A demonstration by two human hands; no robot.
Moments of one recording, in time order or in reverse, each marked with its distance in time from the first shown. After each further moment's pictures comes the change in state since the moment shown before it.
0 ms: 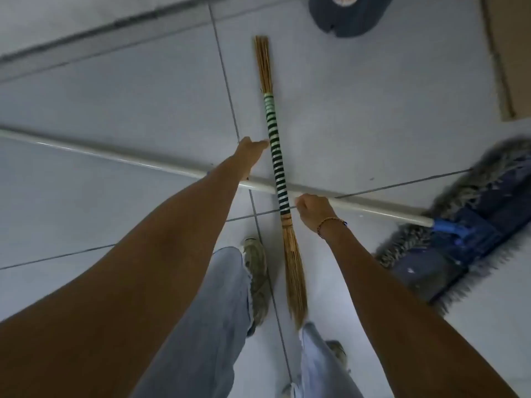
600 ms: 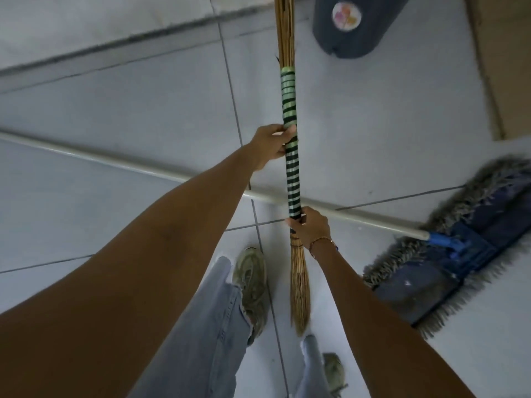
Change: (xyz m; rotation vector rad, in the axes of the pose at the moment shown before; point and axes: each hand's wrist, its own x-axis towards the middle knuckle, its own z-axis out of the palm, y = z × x) left_hand -0.045 0.048 0.003 -0.194 -0.193 0.273; right_hand -0.017 -0.007 0.020 0.265 0.119 0.133
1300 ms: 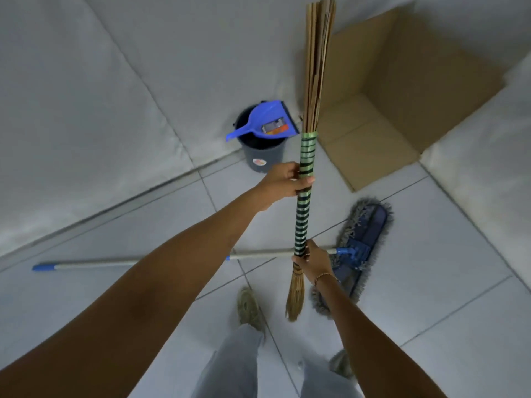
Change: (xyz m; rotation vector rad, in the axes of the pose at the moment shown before) left_hand -0.416 0.310 0.131 0.322 -0.442 0.352; right_hand -0.356 -0.139 -0.246 0.164 0.278 -0.031
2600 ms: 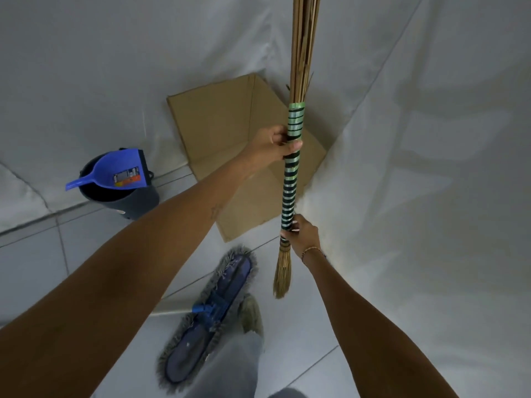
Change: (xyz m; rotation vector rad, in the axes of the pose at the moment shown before) left_hand 0.322 0.283 0.420 -0.024 0.037 0.322; right_hand 0.183 0.171 -0.563 0.030 0.223 -0.085
